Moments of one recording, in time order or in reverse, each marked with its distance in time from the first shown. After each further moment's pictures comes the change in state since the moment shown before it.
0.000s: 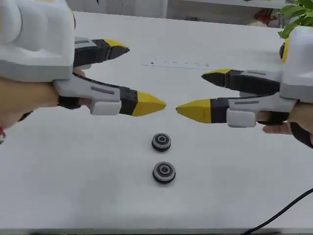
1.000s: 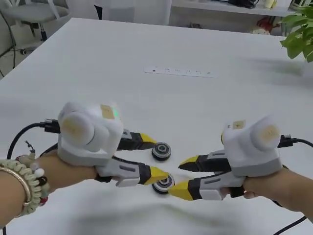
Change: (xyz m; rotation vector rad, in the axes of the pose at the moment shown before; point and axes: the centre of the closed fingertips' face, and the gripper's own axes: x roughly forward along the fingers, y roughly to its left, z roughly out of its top) left arm 0.026 -0.071 -0.123 0.038 0.318 -0.190; right arm 0.017 0.042 -0.147 0.066 0.384 0.160
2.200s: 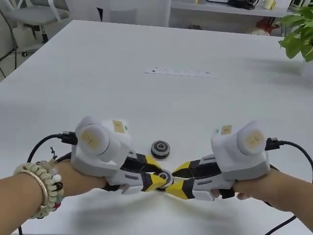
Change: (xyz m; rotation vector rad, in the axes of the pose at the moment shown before) left arm 0.018 -0.015 -0.028 -0.093 0.059 -0.063; right arm 0.009 0.002 -0.008 -0.047 0.029 -0.005
